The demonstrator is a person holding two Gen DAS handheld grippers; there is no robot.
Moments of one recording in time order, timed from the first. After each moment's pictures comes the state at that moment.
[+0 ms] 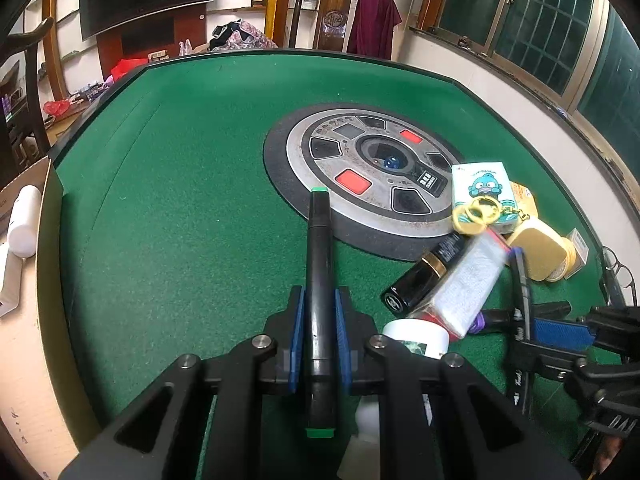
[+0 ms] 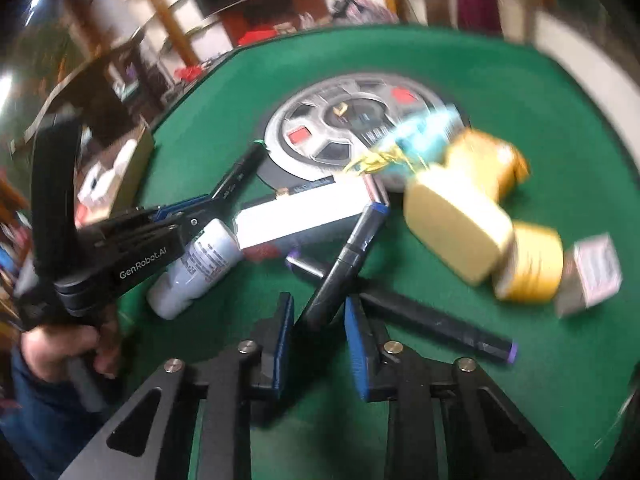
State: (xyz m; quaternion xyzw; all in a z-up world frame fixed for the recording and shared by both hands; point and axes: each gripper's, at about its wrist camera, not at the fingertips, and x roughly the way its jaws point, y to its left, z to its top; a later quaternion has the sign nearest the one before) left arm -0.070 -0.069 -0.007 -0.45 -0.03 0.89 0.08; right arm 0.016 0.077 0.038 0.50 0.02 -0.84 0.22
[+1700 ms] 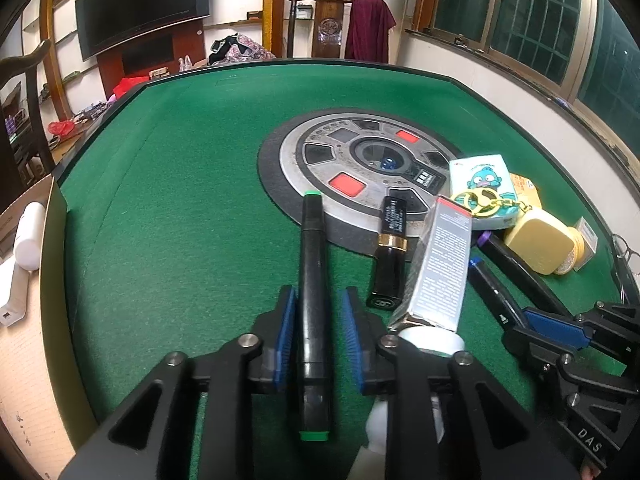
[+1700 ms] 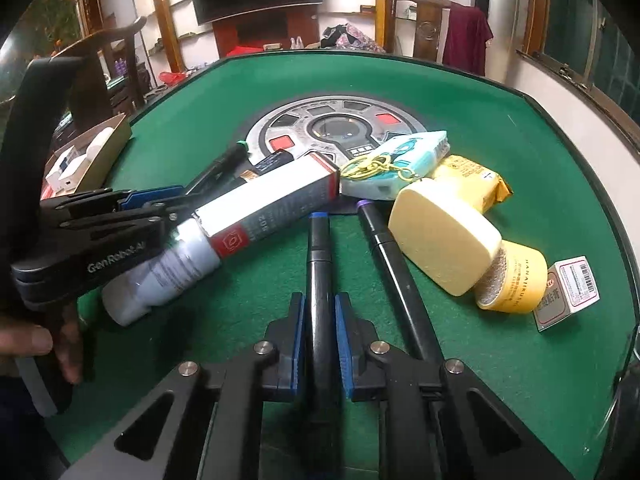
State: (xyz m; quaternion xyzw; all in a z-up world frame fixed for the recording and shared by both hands) left arm -0.065 -0.060 -0.010 -0.43 0.00 0.90 0.07; right arm 0.024 0.072 0.027 0.45 0.07 -0.88 0.17
